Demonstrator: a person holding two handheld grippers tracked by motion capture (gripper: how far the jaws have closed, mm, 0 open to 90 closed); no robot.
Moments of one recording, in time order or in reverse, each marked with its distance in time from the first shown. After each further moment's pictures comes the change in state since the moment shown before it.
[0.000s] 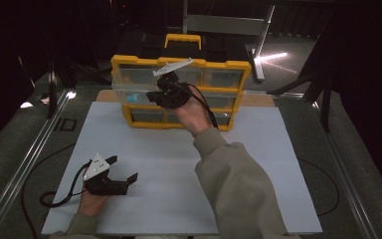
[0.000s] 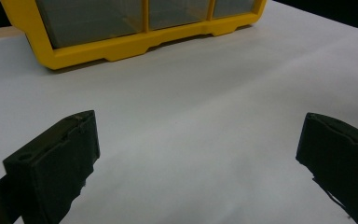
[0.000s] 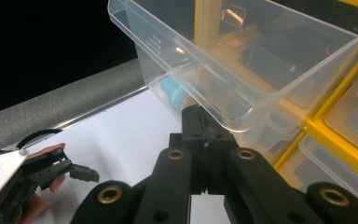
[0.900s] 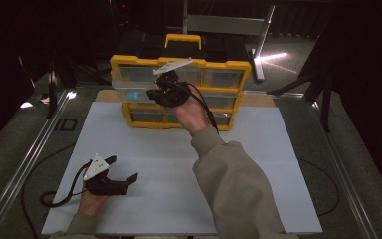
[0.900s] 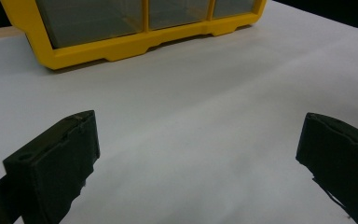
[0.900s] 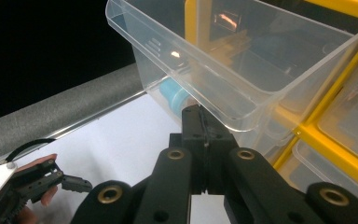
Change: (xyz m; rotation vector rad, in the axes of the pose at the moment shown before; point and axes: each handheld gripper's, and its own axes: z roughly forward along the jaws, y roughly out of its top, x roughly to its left) left arm 0.000 0.000 0.000 0.000 0.000 0.000; right arm -0.003 0.001 0.004 -0.022 -0.025 0.019
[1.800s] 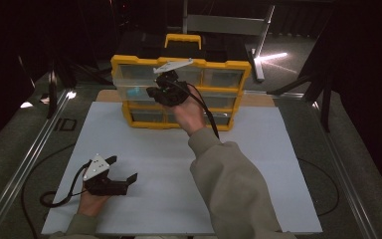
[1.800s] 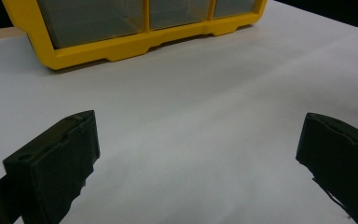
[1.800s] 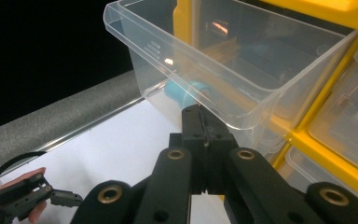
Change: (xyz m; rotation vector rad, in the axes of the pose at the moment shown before) left arm 0.000 0.000 -0.001 -0.002 0.003 0.002; right arm -0.001 -0.001 0.004 -0.035 -0.035 0.020
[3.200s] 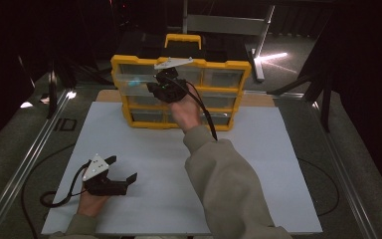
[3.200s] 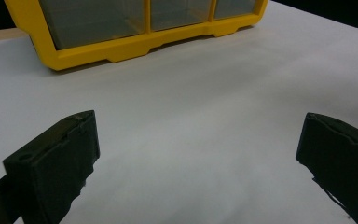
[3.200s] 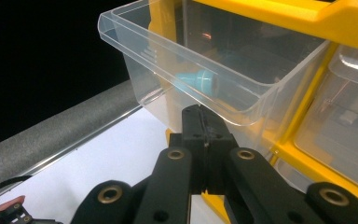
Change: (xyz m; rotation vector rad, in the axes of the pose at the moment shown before) left arm 0.000 0.000 -0.001 -0.002 0.004 0.001; right arm -0.007 0.002 0.011 -0.042 -0.054 0.054
